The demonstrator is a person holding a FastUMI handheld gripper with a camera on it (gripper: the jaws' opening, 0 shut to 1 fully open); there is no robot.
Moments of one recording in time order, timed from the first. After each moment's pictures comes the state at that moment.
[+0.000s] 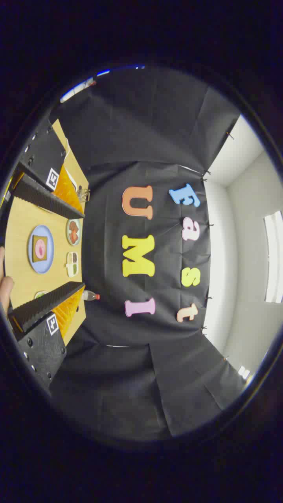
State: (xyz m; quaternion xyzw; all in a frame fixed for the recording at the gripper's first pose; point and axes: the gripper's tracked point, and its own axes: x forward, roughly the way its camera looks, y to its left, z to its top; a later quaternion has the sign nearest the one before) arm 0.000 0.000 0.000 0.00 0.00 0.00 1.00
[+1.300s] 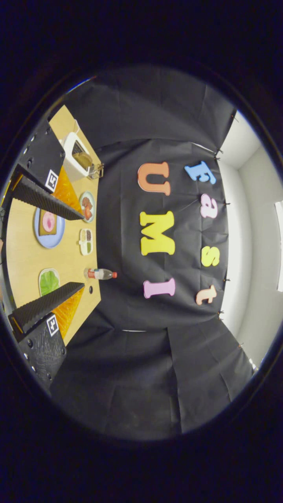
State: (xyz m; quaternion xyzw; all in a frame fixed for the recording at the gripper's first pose) arm 0.056 -0.103 -0.061 0.00 0.09 -0.07 0.99
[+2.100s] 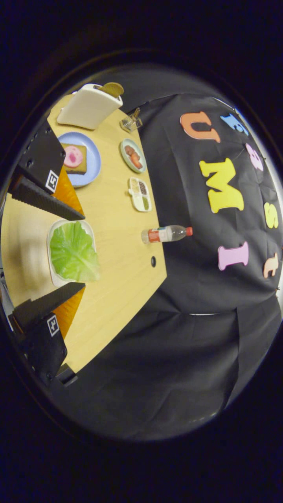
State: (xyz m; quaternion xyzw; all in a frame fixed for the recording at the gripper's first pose) arm 0.181 -0.250 -0.248 0.07 0.33 -0.13 0.93
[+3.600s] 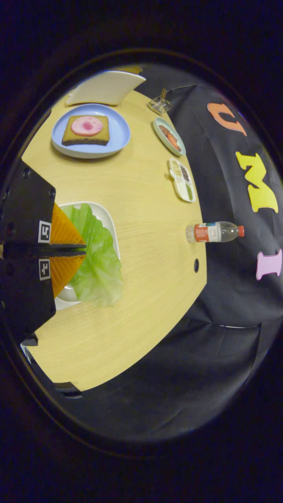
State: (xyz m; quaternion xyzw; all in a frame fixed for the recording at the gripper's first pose) arm 0.201 -0.244 -0.308 0.05 0.43 -0.12 0.89
